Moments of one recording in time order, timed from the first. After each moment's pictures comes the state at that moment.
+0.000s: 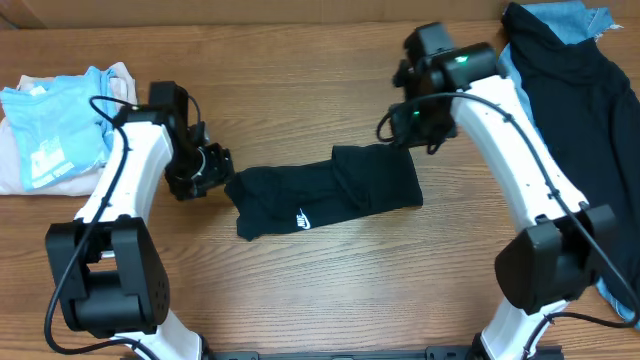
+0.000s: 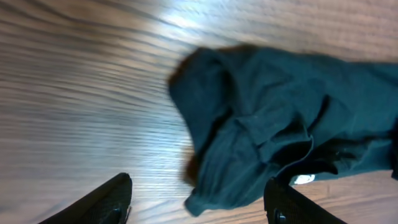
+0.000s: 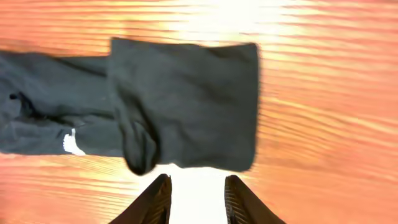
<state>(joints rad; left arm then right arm) 0.04 1.82 1.33 -1.07 0.25 -0.23 0.29 1.93 1.85 -1.35 -0.12 0.13</state>
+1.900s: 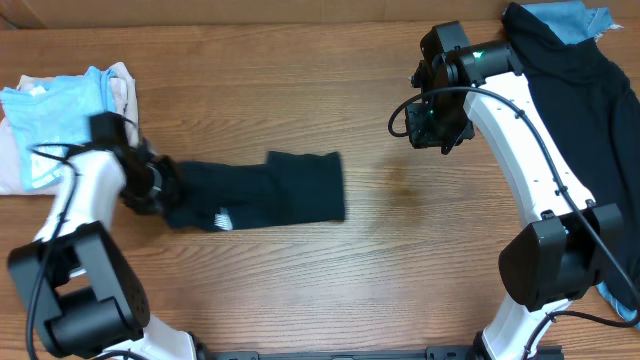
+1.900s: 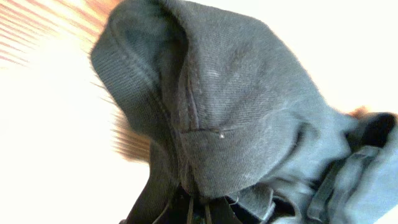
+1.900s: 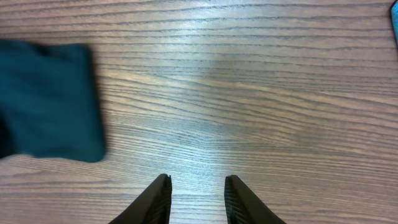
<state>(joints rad) 0.34 1.78 1.23 -0.92 0.29 -0.27 0.24 1.93 1.85 -1.39 -0.07 0.14</state>
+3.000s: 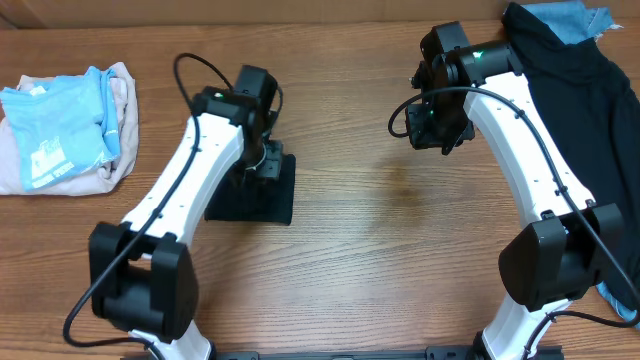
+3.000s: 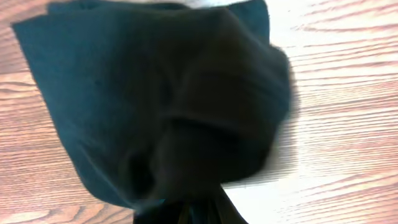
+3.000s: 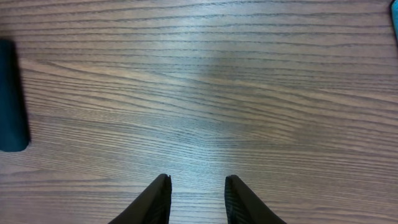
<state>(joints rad) -0.30 1.84 1.51 -1.18 -0.01 -0.18 0.24 1.93 1.85 -1.40 -0.06 0.14</state>
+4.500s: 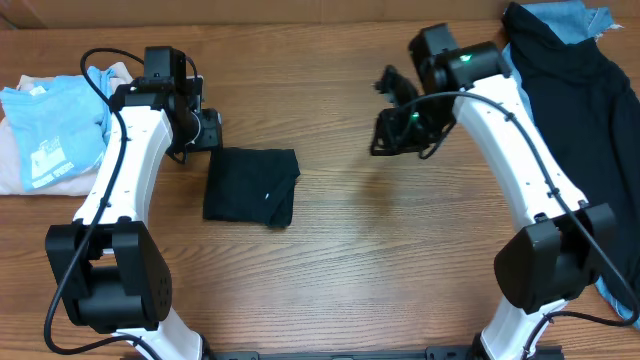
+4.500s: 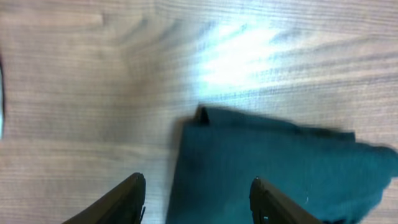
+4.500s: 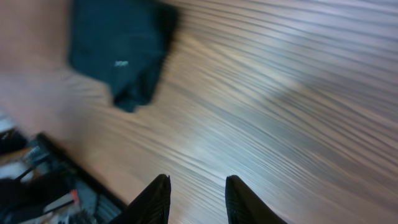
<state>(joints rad) 0.02 1.84 1.51 -0.92 0.06 -0.07 0.32 1.93 1.84 -1.34 -0.49 -0.04</state>
